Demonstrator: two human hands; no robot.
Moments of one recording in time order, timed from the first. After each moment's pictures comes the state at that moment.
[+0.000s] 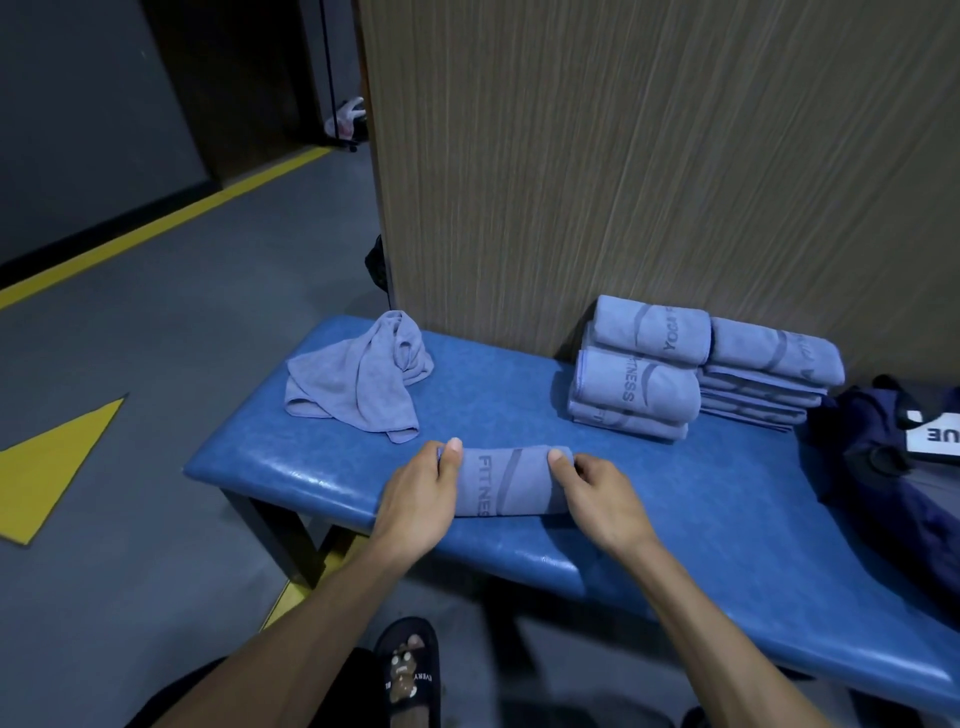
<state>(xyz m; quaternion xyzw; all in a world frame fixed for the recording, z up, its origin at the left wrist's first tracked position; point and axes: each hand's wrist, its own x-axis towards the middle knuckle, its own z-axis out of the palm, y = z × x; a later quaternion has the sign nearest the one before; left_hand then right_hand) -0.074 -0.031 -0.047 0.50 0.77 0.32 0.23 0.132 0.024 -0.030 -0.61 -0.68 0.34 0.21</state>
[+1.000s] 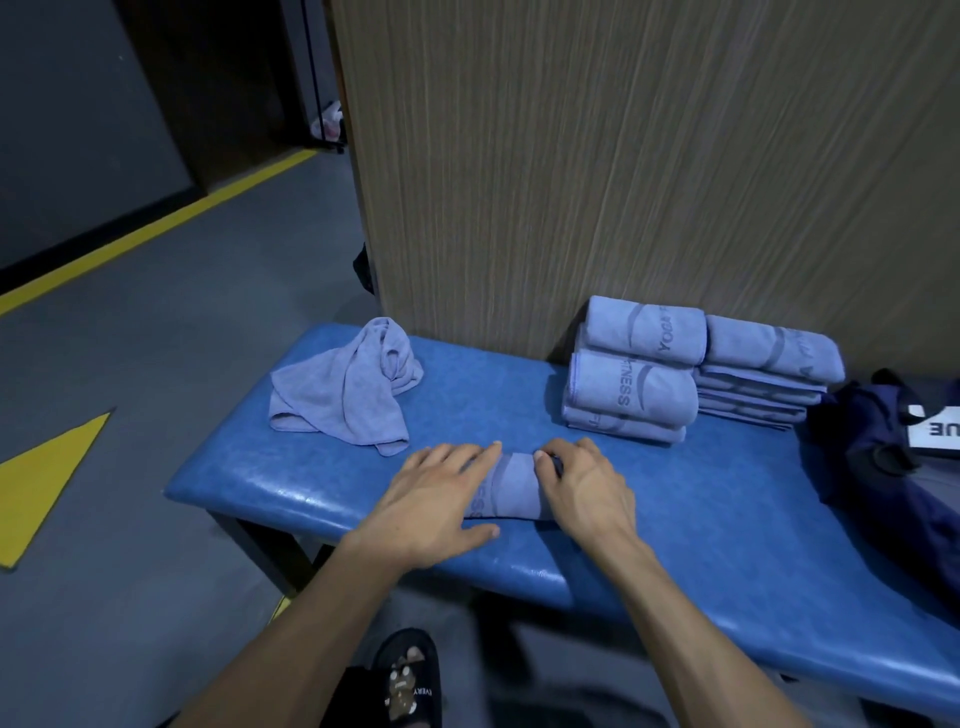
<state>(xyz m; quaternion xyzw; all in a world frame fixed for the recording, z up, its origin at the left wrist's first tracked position) -0.084 -0.014 -0.035 0.80 0.59 0.04 0.05 0.112 0.041 -0.033 -0.65 -0.72 0.21 0.14</state>
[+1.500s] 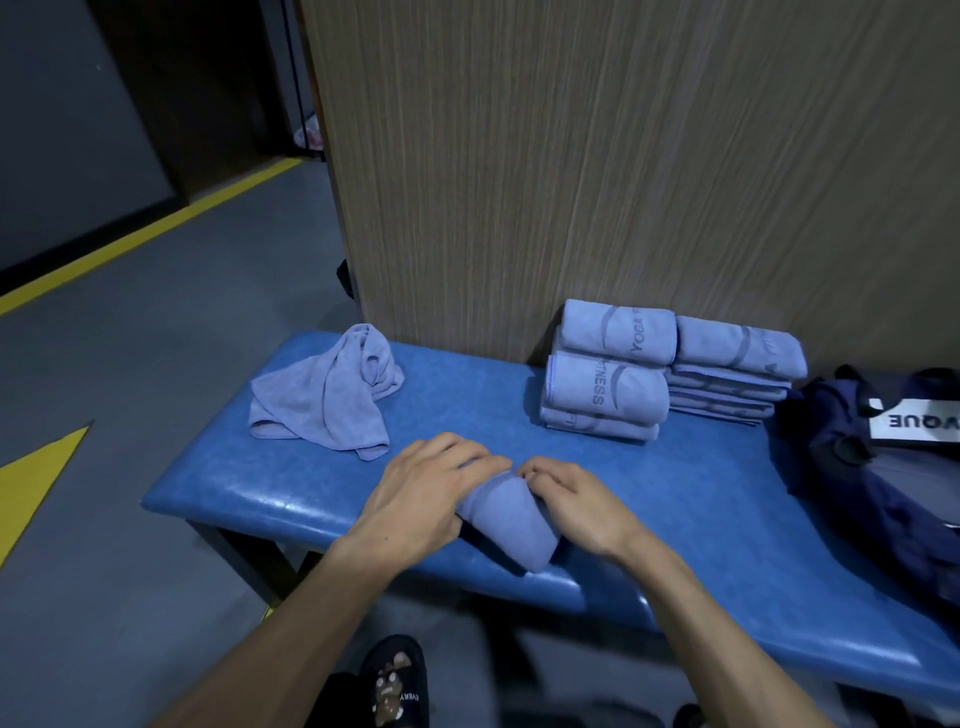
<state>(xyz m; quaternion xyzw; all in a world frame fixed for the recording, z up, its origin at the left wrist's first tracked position) -0.067 -0.013 -0.023 0.83 0.51 0.20 -0.02 0.145 0.031 -0.016 -0.49 -0.76 0.40 0.16</state>
